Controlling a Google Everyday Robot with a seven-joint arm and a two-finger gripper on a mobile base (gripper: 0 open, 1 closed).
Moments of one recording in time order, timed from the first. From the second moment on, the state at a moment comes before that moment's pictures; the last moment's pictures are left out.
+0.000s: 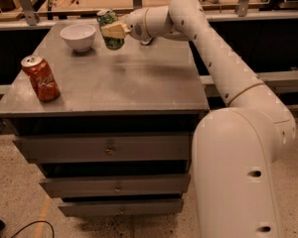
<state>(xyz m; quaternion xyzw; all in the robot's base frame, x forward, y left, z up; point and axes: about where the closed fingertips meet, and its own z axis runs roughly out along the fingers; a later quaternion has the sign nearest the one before) 0.821 0.114 0.938 -0.44 0.65 0.34 0.52</state>
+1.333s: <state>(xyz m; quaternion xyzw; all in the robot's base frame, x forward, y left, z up) 0.819 0.149 0.914 -0.38 0.64 0.33 0.58</state>
